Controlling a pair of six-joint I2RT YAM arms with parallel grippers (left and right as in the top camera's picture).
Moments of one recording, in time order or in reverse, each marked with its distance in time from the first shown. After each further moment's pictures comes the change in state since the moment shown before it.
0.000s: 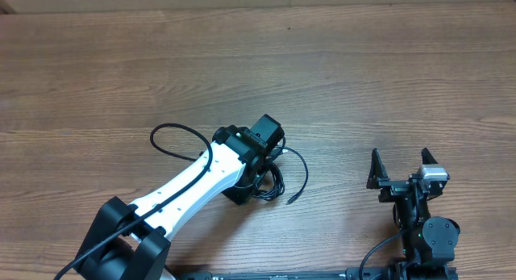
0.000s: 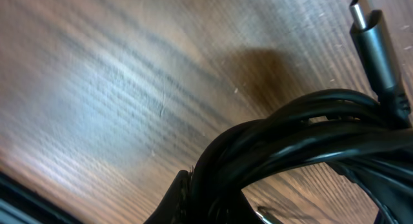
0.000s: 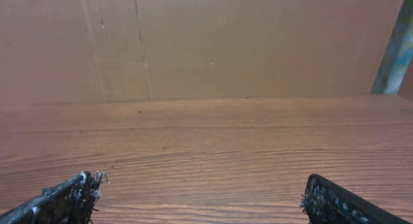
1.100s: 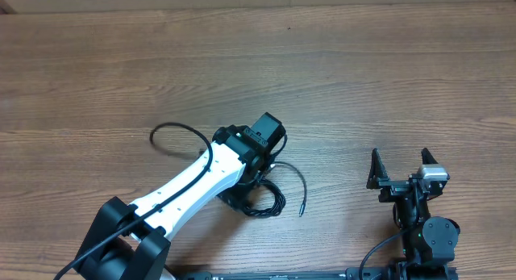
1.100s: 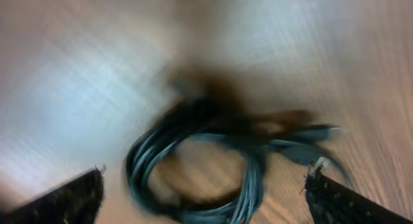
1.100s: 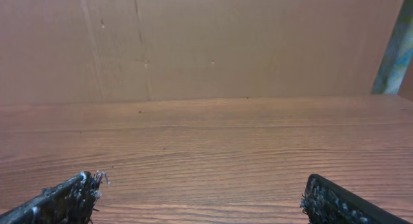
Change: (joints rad) left arm 0.003 0.000 0.000 0.073 -0.095 0.021; right arm 0.000 0.000 0.000 0.000 0.000 0.000
